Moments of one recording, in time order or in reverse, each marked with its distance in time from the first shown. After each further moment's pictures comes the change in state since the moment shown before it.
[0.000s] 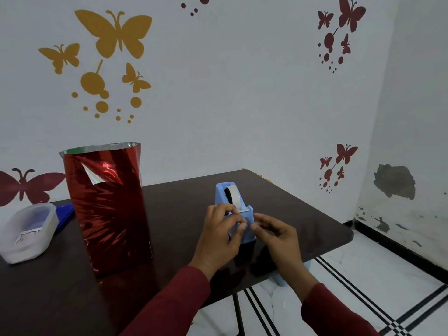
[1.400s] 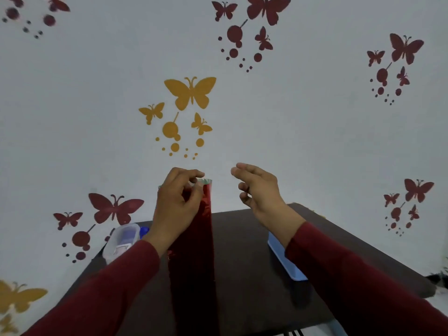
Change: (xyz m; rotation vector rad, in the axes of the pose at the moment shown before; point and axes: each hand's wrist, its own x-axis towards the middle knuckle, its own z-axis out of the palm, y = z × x) left_hand 0.067 0.005 -0.261 0.186 0.353 -0.093; right_hand 0.034 -0.207 0.172 0.397 -0.259 0.166
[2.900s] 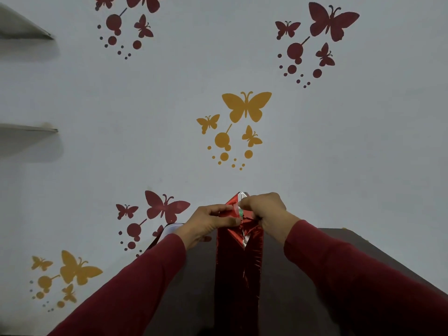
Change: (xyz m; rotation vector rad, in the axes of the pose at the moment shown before) left_hand -0.006 -0.061 -0.044 -0.370 -0.485 -0.911; right_hand 0.020 0.037 0.098 -0.580 0.044 0.203
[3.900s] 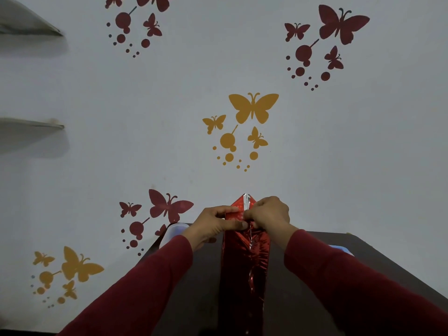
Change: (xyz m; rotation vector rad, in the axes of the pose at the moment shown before) left_hand -0.001 -0.002 0.000 -0.027 0.026 0.025; right_hand 0.006 0.012 0.009 -0.362 0.063 -0.141
